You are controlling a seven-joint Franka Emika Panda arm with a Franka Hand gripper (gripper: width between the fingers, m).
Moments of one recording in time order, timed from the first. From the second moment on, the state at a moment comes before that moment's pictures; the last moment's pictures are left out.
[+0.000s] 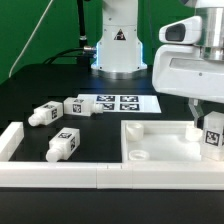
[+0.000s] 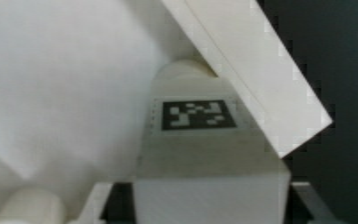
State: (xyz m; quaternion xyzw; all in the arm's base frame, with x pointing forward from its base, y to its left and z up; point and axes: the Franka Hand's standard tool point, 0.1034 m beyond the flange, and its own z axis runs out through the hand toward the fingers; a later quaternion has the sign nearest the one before) arm 0.644 0.108 0.075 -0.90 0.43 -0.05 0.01
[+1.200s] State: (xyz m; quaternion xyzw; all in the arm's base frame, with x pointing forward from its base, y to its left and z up) arm 0.634 0.122 0.074 -0.95 0.31 -0.02 0.01
